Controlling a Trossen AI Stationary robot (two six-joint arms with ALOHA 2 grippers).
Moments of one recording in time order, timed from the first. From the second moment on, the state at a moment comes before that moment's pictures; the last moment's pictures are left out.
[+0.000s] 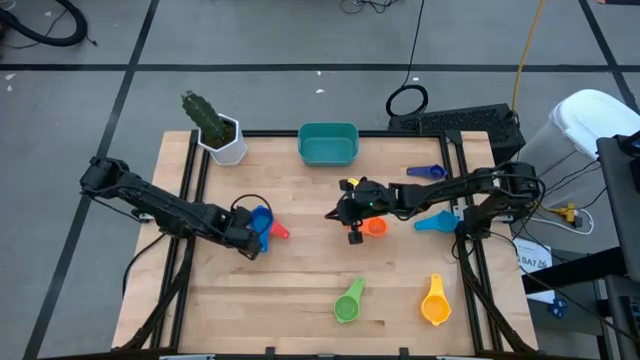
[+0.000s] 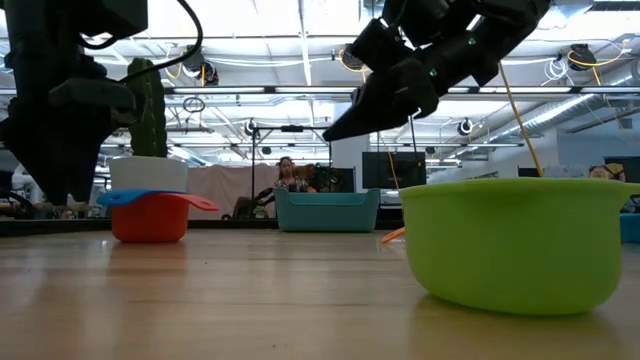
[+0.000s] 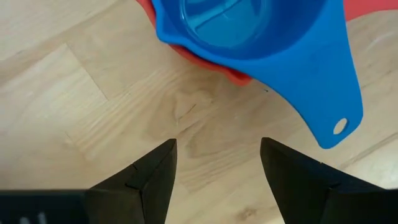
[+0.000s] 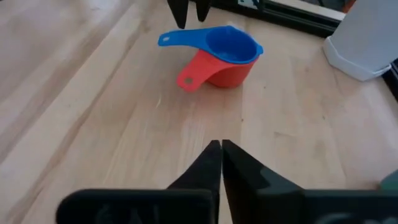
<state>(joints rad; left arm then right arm) -0.32 1.27 0.70 -0.86 -0.12 -1.32 -0.04 1.59 0.81 0.25 -0.08 -0.26</state>
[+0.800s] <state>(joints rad) -0.31 1.27 0.70 -0.99 -0.11 -1.26 -0.03 1.75 0.82 0.26 -0.14 -0.28</state>
